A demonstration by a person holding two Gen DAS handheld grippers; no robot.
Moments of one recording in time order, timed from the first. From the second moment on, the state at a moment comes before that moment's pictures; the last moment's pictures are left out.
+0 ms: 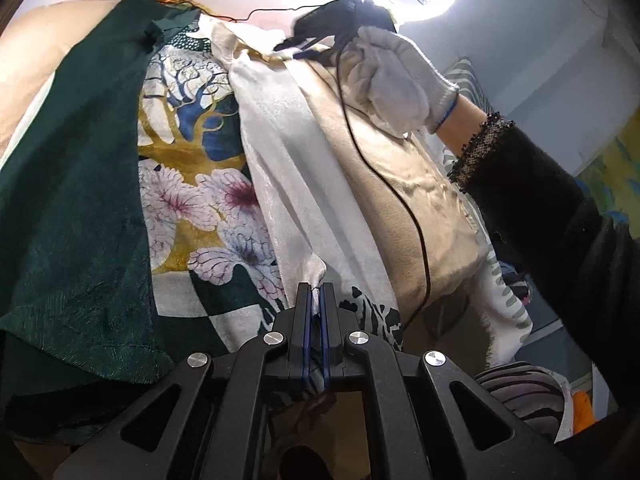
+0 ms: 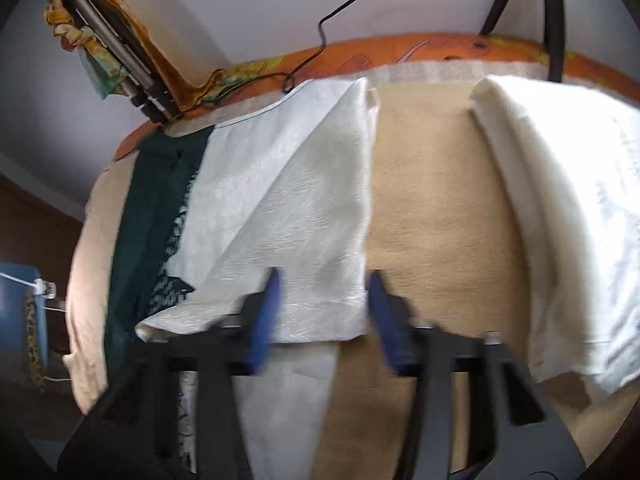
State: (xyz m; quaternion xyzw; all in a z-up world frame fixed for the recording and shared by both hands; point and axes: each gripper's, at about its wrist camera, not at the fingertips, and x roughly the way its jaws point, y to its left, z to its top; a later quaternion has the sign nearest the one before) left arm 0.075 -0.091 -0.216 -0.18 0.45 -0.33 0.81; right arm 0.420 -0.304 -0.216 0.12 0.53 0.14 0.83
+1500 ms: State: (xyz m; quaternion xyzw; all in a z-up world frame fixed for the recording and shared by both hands) left arm 0.041 0.031 -0.166 -0.12 0.43 -0.23 0.86; right arm 0.049 -0.260 -0.199 0.08 0.48 0.14 0.86
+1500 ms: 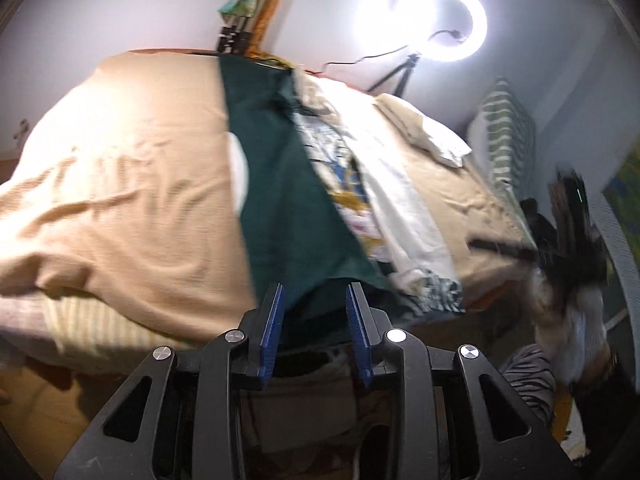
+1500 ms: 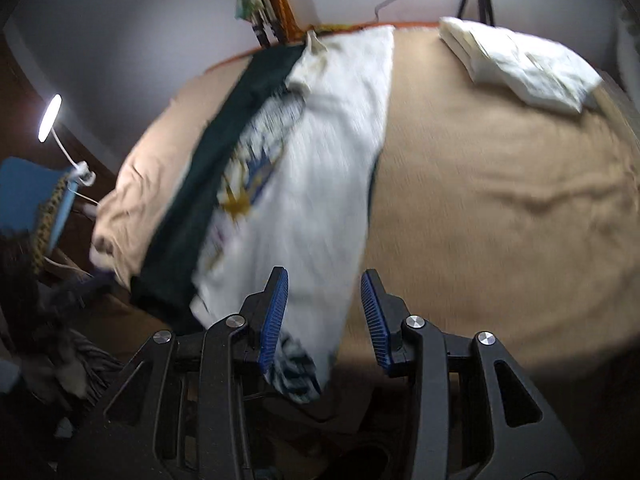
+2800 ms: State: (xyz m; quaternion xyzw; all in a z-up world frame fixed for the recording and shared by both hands) left arm 0.028 0.019 -0.190 0.05 0.41 -0.27 0.87; right arm 0.087 -0.149 -0.200 0.12 0.53 0.30 0.78
